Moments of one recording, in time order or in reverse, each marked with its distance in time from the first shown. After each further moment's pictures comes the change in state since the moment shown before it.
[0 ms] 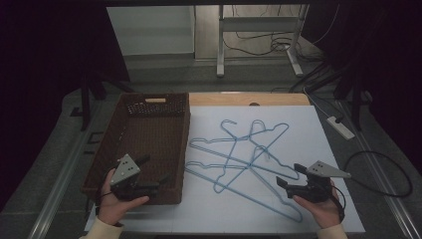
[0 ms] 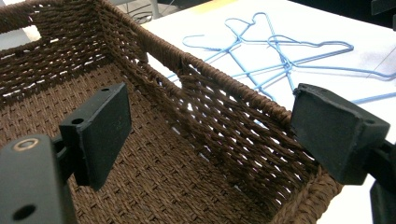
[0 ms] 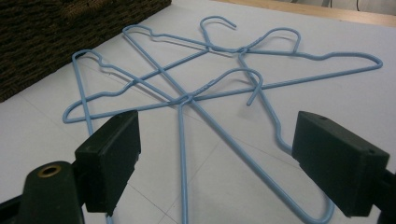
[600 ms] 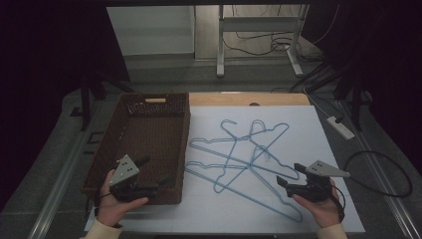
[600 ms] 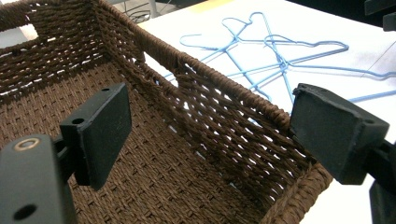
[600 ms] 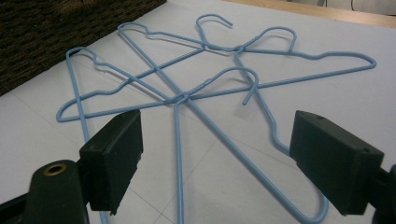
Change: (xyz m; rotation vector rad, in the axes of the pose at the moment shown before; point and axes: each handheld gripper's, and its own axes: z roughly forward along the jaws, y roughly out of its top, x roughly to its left) left arm -0.003 0.000 -0.003 0.008 -0.005 0.000; right arm 0.000 0.002 0.001 0.010 -0.019 -0.008
